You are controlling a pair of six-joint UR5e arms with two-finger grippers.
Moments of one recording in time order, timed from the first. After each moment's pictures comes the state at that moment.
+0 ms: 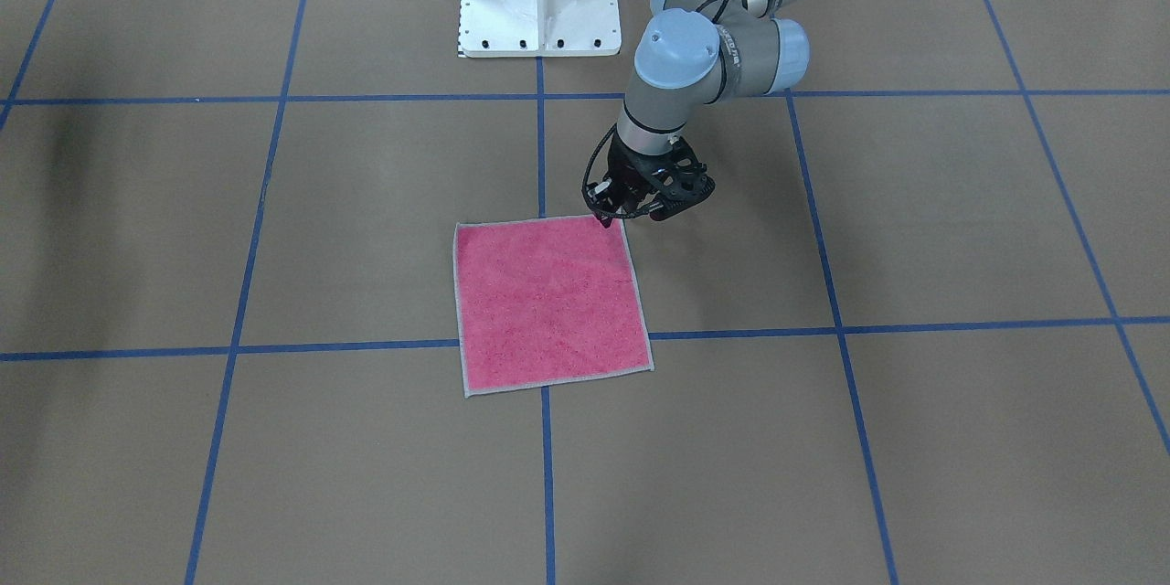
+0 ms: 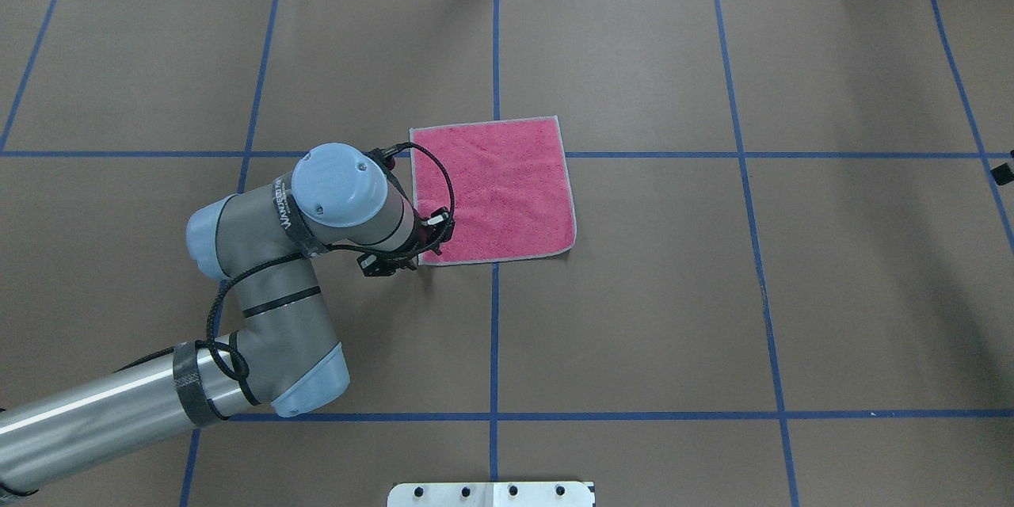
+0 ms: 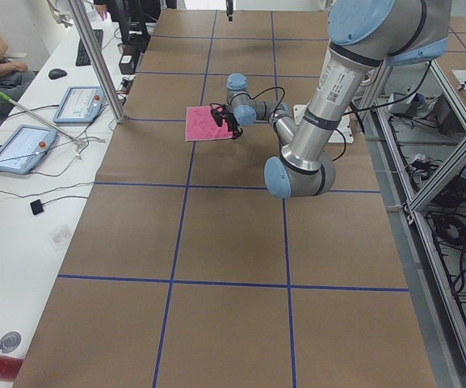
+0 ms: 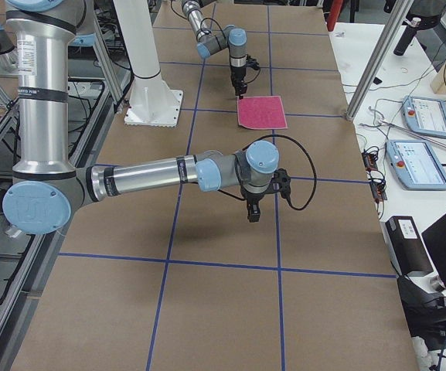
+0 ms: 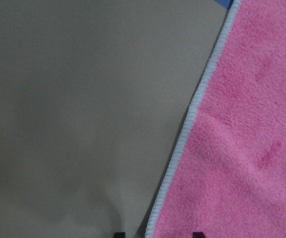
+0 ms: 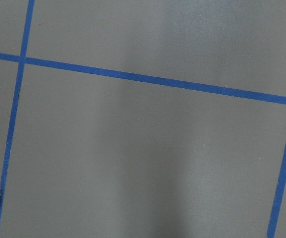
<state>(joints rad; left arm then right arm) -0.49 -2.19 -1.56 -1.86 -1.87 -1.78 1.36 -1.62 1.80 -1.53 2.47 0.14</state>
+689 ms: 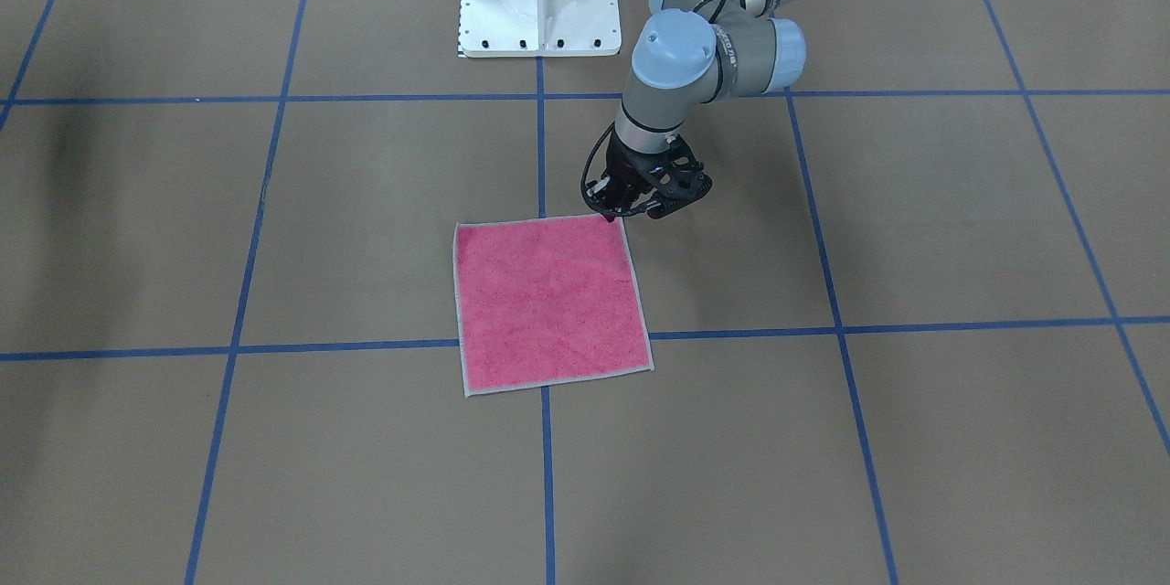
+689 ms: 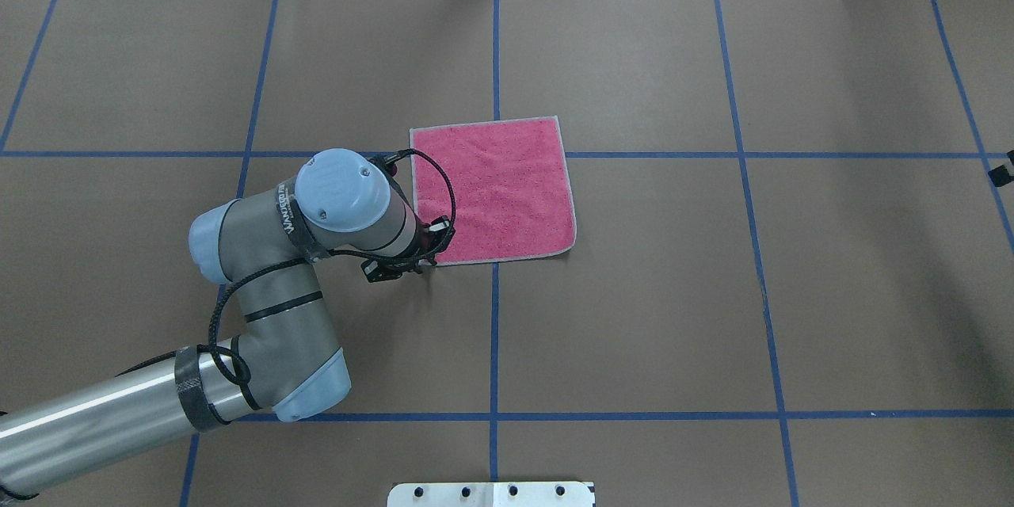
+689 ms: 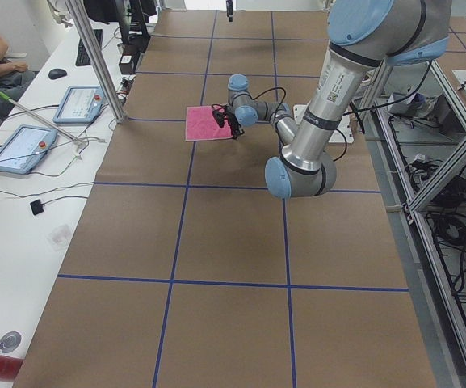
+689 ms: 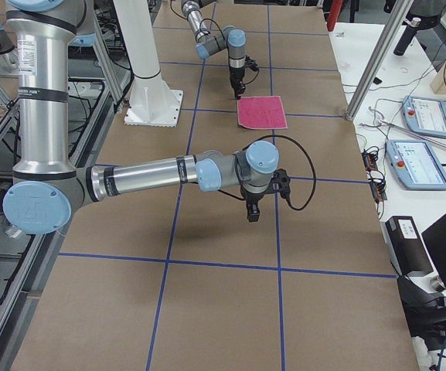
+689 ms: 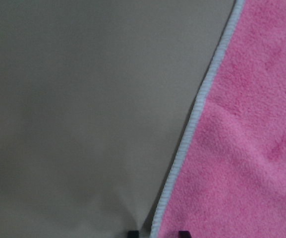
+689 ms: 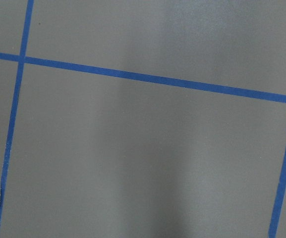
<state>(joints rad) -0.49 -2.19 -1.56 -1.85 -1.88 -1.78 1.36 -1.62 1.80 -1.53 2.47 0.15</state>
